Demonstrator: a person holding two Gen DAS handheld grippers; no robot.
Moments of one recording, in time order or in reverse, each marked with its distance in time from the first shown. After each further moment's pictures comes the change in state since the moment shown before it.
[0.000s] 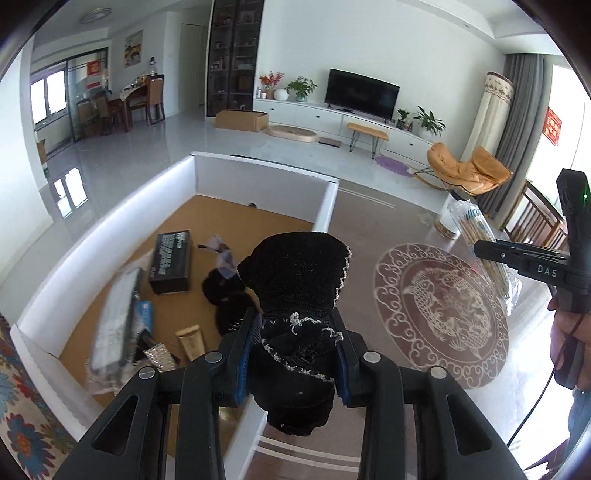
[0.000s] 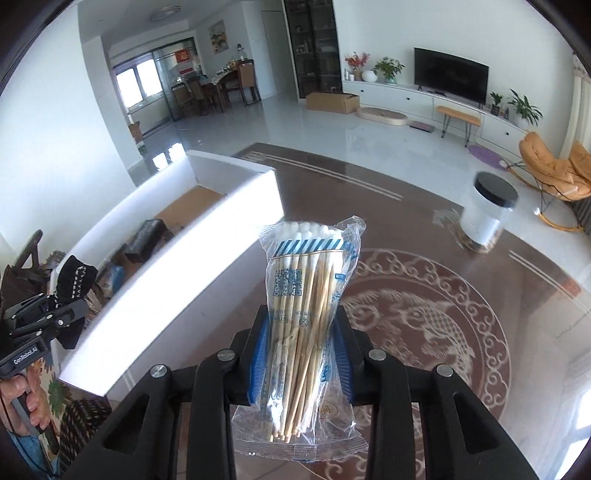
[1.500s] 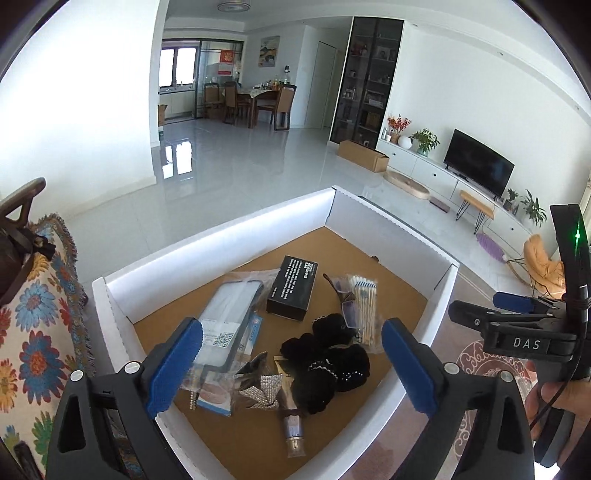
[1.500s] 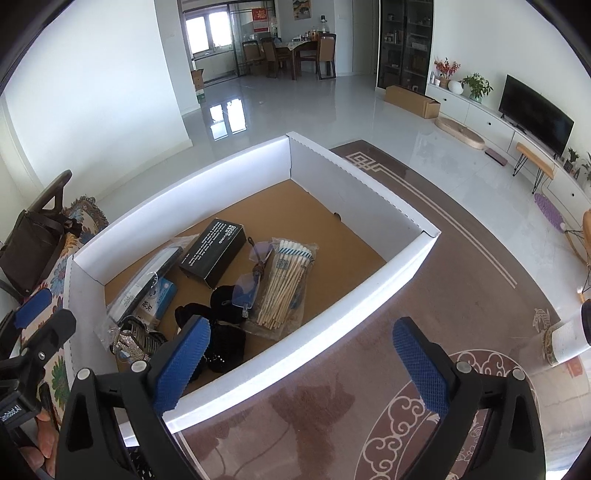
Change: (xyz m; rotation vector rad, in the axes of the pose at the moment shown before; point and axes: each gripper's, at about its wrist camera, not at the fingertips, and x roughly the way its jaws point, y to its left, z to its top) left arm -0.020 0.062 0.001 -0.339 -0.124 0.346; right arm 0.115 0.158 0.082 -0.250 0.115 0.086
